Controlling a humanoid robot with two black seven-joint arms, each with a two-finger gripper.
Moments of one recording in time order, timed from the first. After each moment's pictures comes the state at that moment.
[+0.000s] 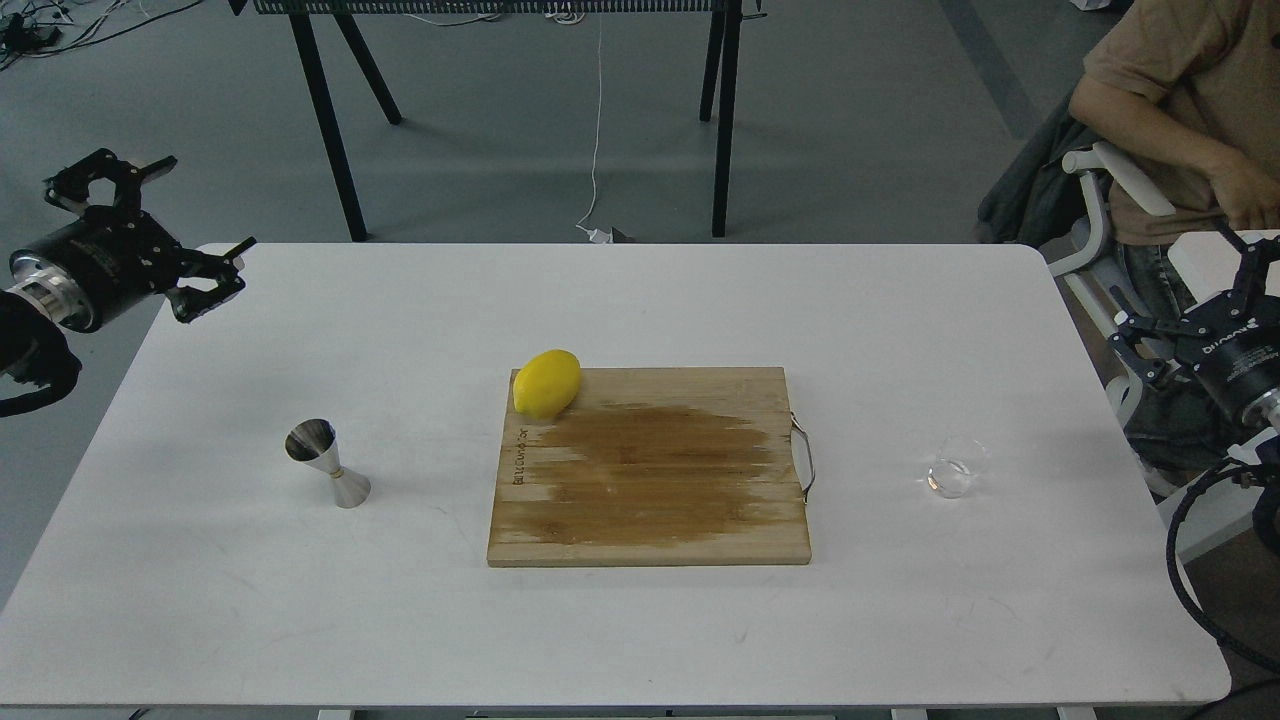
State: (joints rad) left arm -0.79 0.73 -0.51 -0.67 -0.58 -0.49 0.20; right arm 0.36 -0.69 0.97 0.87 0.21 0.49 0.13
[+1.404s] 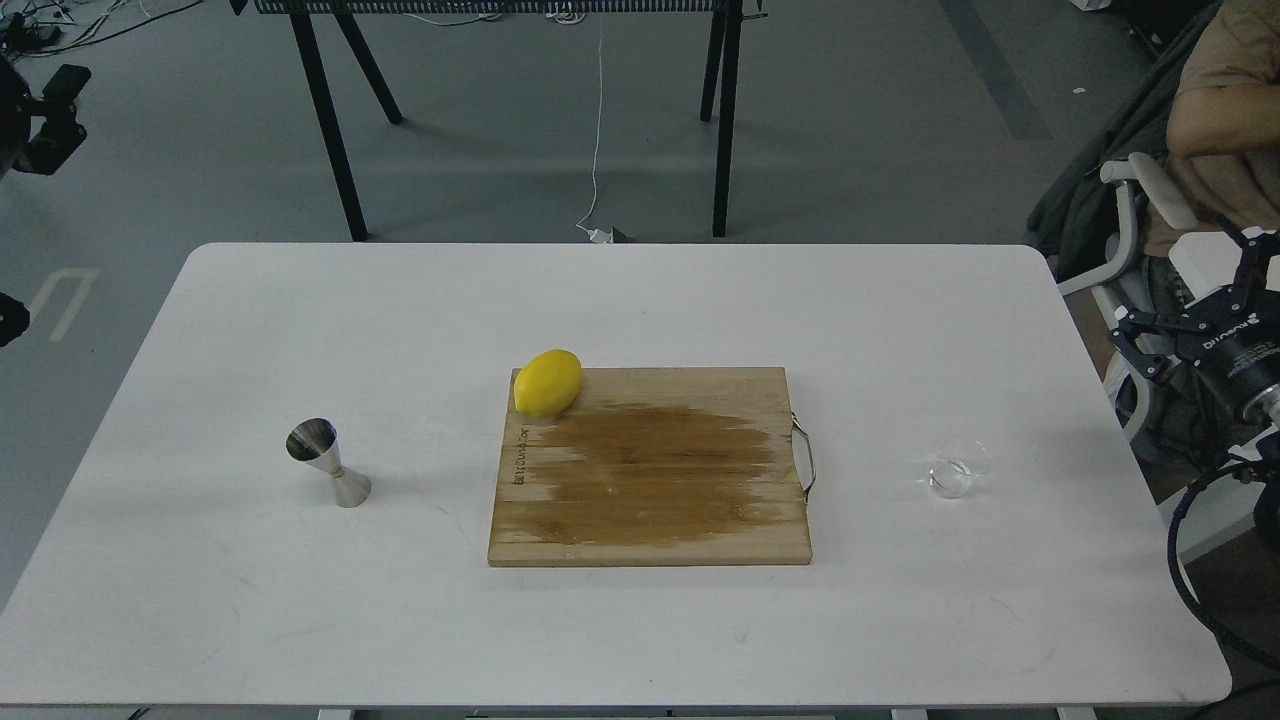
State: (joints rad) left arm -1.03 0.66 -0.52 -0.34 0.43 -0.49 -0.48; right arm 0.36 -0.70 0.97 0.88 0.21 0.49 0.13
